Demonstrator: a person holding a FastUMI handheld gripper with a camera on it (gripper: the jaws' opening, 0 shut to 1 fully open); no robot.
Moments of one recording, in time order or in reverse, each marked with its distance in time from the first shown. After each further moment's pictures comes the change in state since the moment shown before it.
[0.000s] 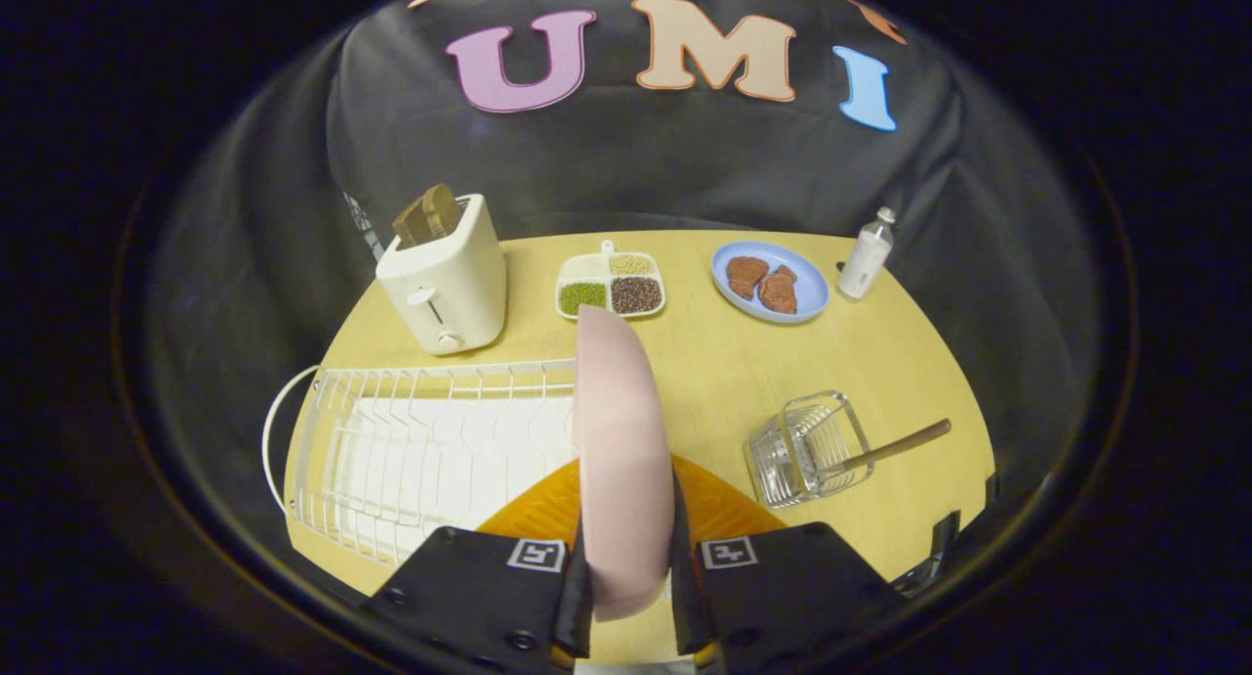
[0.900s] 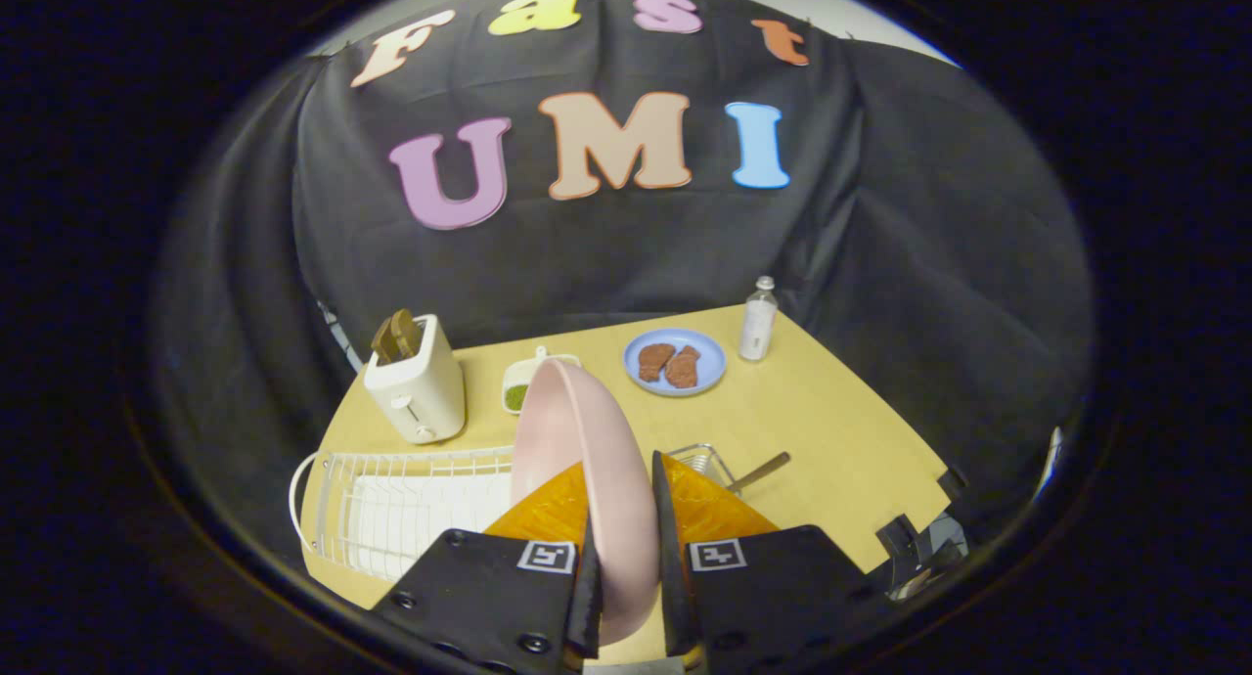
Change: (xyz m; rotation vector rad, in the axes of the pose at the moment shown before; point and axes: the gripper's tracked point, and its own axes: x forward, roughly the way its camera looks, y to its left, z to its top) arm -0.126 -0.119 0.038 0.237 -0.292 -0.148
